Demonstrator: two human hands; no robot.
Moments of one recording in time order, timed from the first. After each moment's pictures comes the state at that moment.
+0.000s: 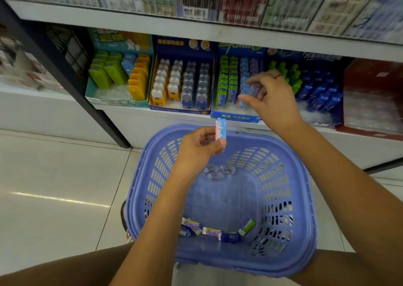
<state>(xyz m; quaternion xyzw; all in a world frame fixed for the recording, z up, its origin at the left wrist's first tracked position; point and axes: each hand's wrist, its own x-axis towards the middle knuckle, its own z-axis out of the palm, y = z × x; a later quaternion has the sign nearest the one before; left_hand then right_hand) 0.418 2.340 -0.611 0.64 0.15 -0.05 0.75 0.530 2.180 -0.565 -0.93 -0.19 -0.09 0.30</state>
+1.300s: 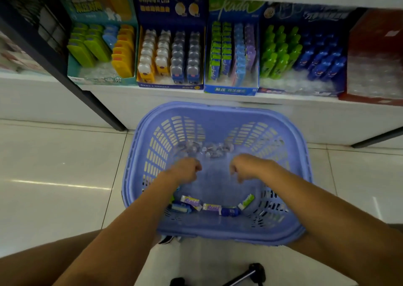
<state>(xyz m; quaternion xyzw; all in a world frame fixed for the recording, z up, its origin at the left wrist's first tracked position) 0.394 2.364 -0.745 0.91 -0.06 -0.38 0.19 0.437 2.174 -0.703 -0.84 -0.23 0.49 -0.03</state>
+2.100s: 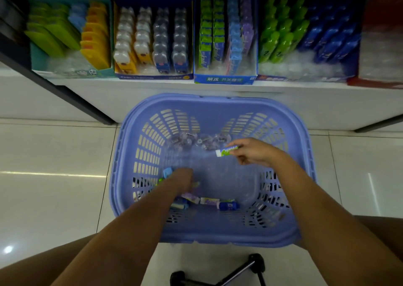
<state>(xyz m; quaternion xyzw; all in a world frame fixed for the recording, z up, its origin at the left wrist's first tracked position) 0.377 2.357 -0.807 0.87 -0.04 -0.46 0.14 0.459 2.134 -0.744 -0.71 0.09 0.51 0.47</state>
